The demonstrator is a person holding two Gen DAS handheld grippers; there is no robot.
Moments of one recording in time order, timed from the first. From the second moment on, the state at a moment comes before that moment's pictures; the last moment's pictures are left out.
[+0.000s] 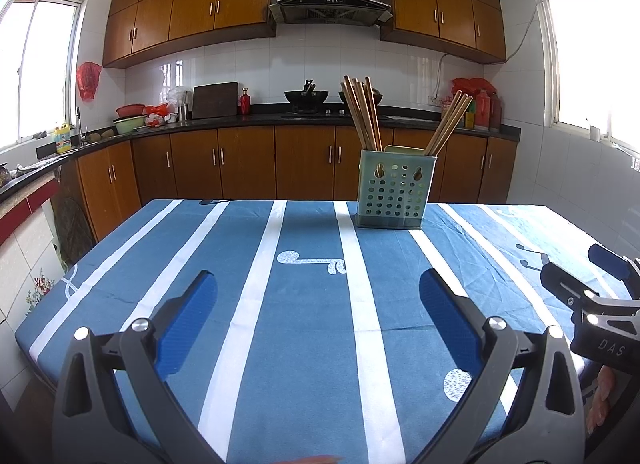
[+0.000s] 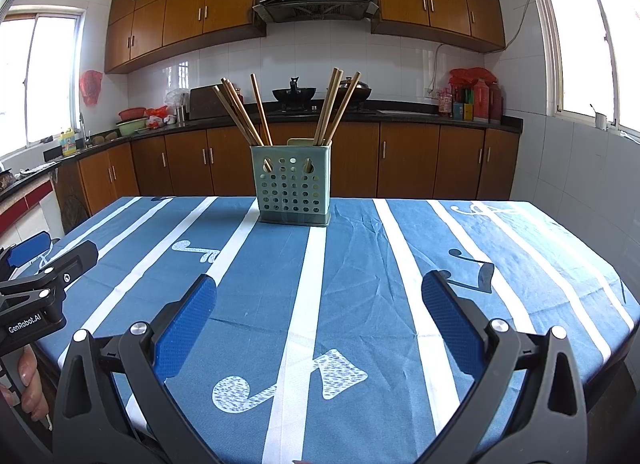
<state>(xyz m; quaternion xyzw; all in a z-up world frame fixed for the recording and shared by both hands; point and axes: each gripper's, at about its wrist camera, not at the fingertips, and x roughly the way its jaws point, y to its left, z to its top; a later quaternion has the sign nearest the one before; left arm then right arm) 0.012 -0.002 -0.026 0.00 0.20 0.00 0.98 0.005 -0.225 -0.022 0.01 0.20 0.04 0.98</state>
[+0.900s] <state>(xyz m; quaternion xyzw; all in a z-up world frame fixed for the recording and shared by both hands) 0.012 -0.001 -0.028 0.00 0.20 0.00 0.98 0.005 -0.225 -0.022 0.01 0.20 0.04 0.98</state>
